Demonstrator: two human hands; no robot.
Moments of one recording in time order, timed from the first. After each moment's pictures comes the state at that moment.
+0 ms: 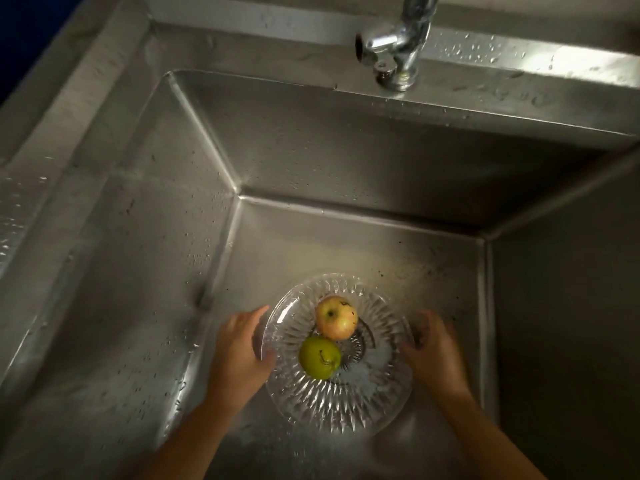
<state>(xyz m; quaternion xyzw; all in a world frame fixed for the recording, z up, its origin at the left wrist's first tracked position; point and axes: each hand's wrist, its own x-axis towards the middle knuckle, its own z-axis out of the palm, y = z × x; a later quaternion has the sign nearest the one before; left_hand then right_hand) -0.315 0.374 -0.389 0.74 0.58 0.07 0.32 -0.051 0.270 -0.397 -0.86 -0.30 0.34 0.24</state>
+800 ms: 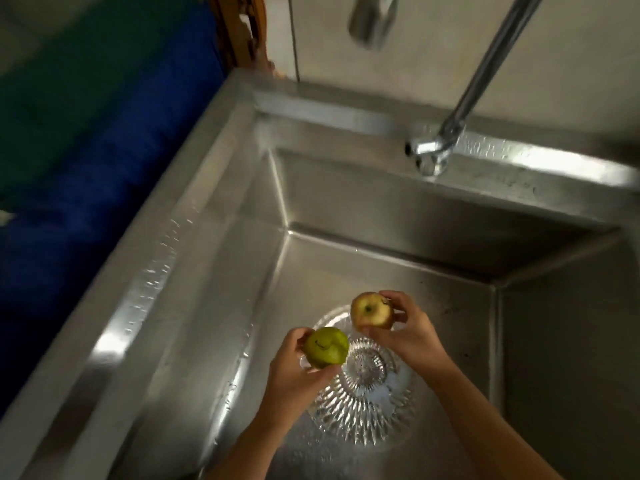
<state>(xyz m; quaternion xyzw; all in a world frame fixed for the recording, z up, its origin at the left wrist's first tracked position) -0.298 0.355 -0.314 0.52 0.61 0.22 0.56 -0.097 0.349 -0.311 -0.74 -0.36 0.46 0.34</state>
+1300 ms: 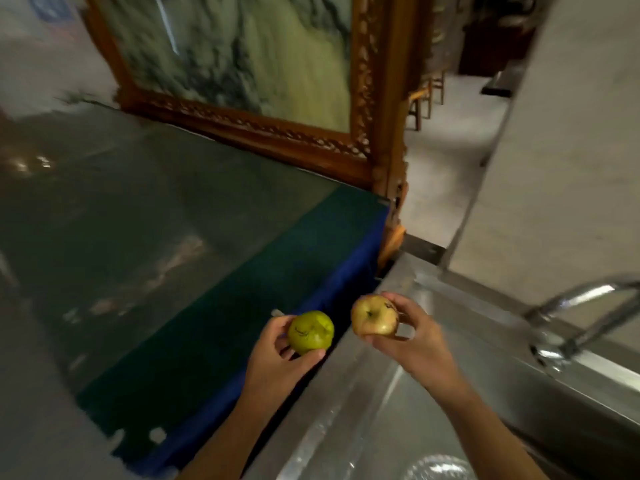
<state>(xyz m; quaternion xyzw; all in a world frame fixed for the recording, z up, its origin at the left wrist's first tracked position) -0.482 0.443 -0.042 0.47 0.59 0.49 0.44 -0.278 0.475 -0.029 -0.57 -0.56 0.44 0.41</state>
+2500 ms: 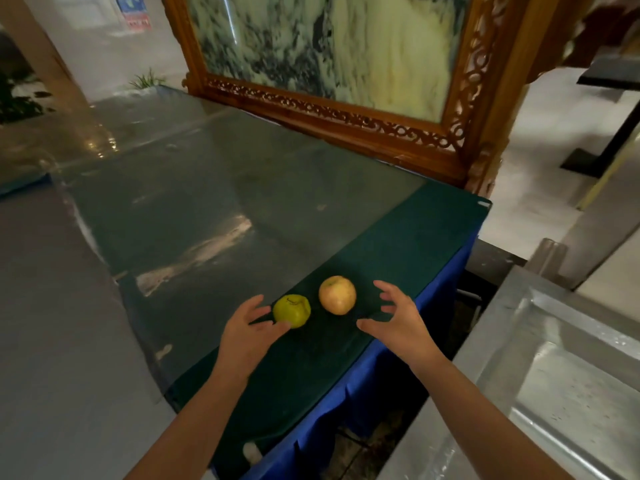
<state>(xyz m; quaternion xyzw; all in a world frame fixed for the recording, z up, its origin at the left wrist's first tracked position) -0.691 0.483 -0.047 0.32 0.73 0.45 0.41 -0.479 0.557 -0.071 -0.57 -0.59 0.49 0.29</state>
